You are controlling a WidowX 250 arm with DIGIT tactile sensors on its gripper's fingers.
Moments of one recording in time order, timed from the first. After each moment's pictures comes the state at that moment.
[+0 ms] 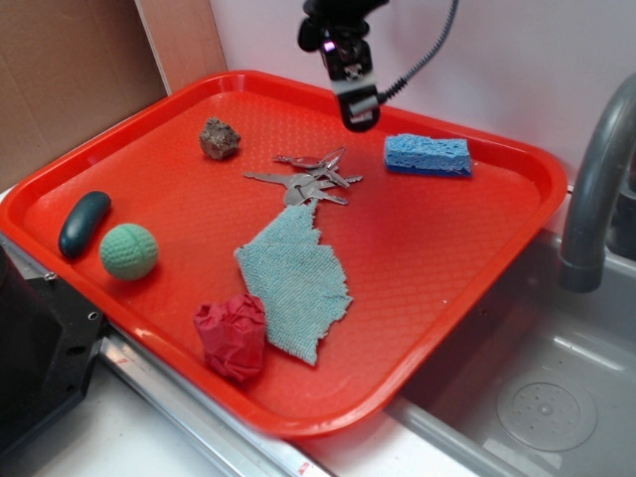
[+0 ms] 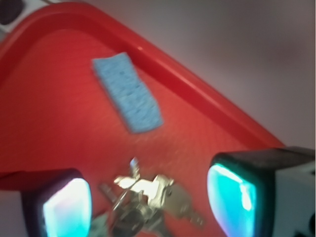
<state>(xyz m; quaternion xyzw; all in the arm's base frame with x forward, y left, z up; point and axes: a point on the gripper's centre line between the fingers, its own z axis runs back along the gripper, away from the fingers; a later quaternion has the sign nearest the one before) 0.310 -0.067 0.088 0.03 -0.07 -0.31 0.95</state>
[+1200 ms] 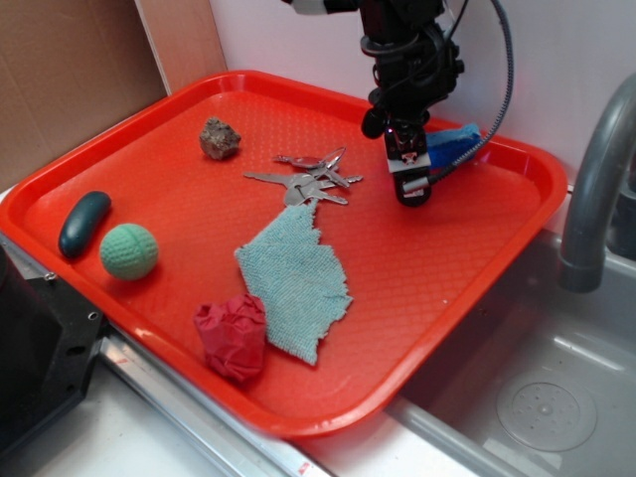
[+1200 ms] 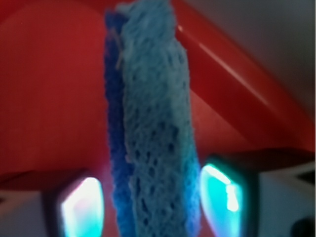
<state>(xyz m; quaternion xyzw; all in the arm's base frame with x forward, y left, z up) 0.329 -0.097 0.022 -0.01 -0.06 -0.36 0.93</state>
